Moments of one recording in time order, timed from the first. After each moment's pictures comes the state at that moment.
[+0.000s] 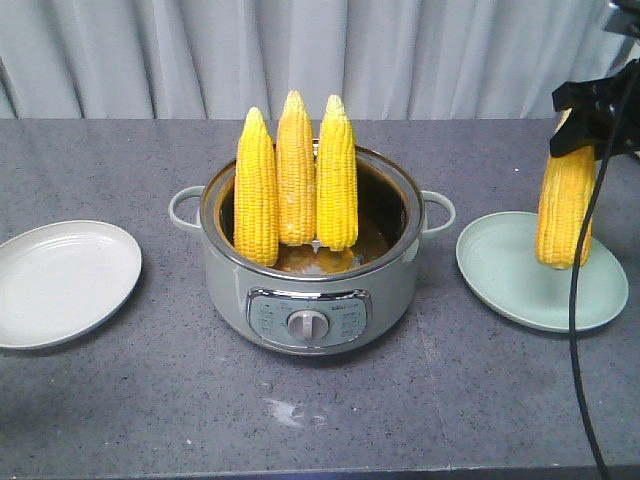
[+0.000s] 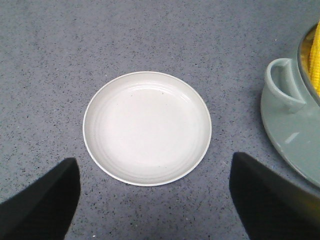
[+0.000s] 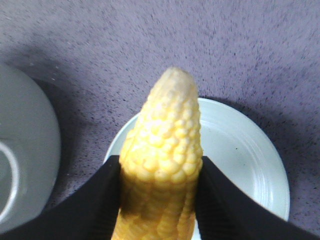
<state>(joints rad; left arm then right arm) -0.09 0.89 -1.09 0.09 0.98 -0.20 -0.17 1.85 -1.87 0.37 1.26 -0.27</state>
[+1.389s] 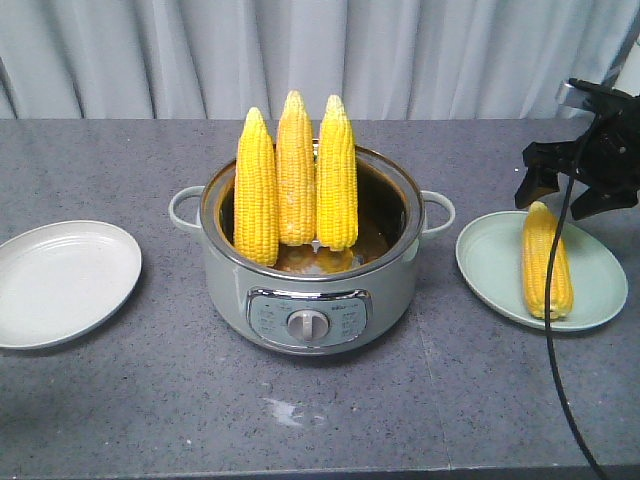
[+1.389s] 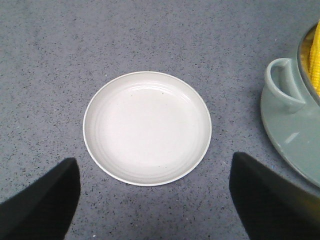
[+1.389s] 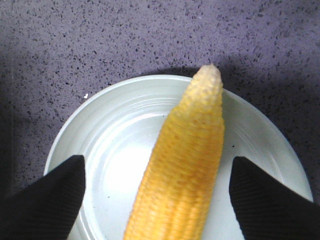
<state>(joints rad) -0.09 0.89 -1.09 0.09 0.98 -0.20 -0.17 2.03 -1.87 0.34 1.25 -0.24</state>
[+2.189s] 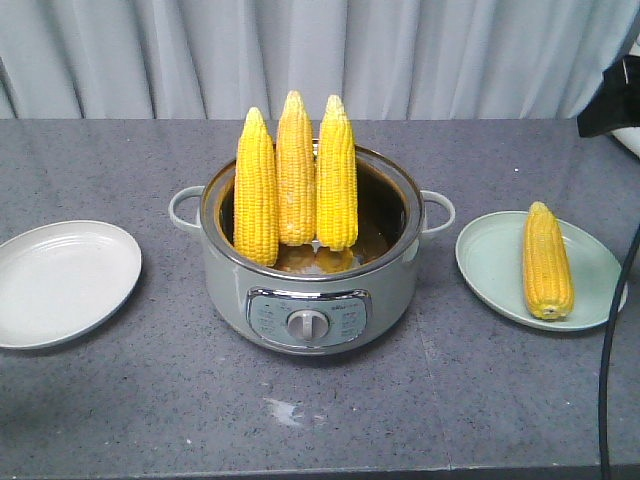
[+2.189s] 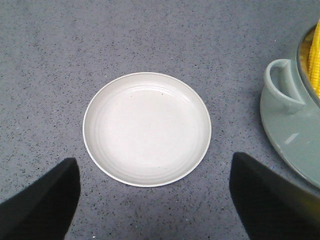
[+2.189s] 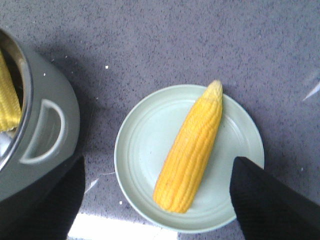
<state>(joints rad) -0.09 0.89 -1.09 0.09 0.98 -0.20 -0.17 1.49 -1.61 0.34 1.20 -0.30</state>
